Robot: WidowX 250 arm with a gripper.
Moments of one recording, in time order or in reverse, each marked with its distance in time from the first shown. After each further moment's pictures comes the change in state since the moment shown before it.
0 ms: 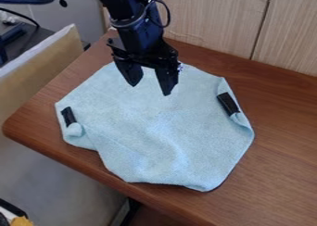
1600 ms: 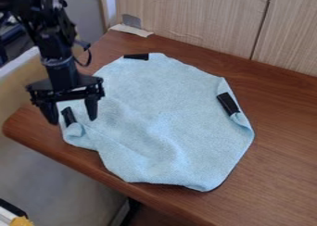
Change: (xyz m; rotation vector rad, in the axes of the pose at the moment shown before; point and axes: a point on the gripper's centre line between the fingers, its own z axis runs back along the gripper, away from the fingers) arm -0.076 0.117 -0.035 0.256 0.161 0.694
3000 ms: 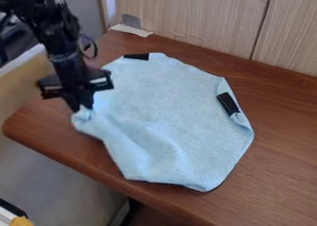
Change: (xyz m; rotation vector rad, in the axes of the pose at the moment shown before) arm 0.004 -0.020 0.015 -0.091 -0.055 -0.034
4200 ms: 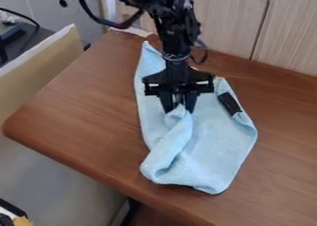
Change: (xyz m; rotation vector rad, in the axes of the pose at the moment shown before) arm -0.007 -0.147 -0.034 -0.026 0.048 -0.162
